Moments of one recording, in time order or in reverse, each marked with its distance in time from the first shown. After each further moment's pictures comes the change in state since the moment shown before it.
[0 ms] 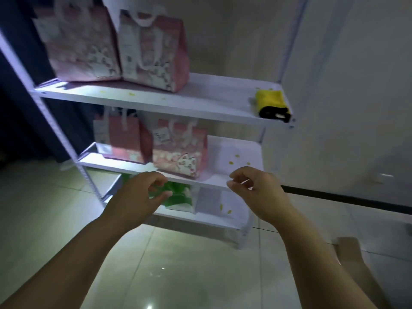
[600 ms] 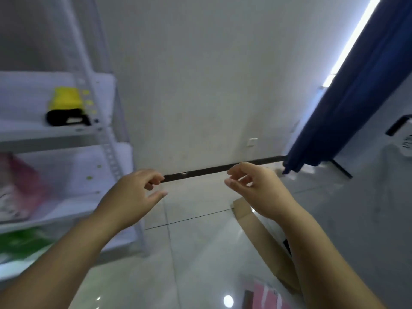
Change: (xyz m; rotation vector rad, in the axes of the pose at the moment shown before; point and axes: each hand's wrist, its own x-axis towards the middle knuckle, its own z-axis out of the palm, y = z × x) left_hand 0.086 0.304 0.266 -0.057 -0.283 0.417; right_hand -0.125 0.235 -0.290 -0.155 0.282 0.314
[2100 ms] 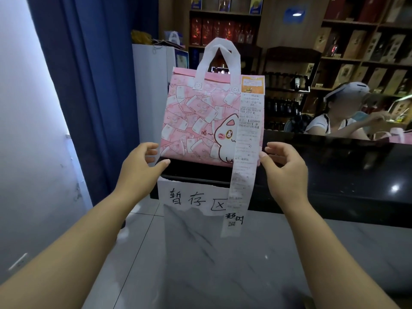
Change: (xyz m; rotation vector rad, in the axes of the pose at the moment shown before) left_hand 0.414 0.562 0.391 -0.669 -0.439 0.721; right_hand -0.049 0.356 -0.407 -0.229 1.545 0.619
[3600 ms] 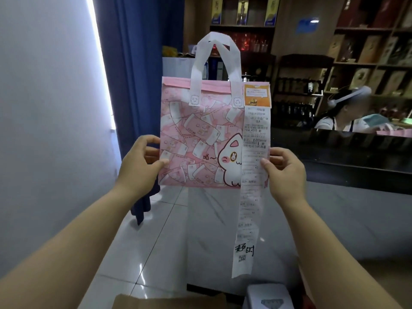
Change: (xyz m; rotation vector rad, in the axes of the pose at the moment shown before) left_hand -0.184 0.069 -0.121 -0.046 0.031 0.045; right_hand -0.147 -0.086 -0.089 0.212 -0.103 0.064
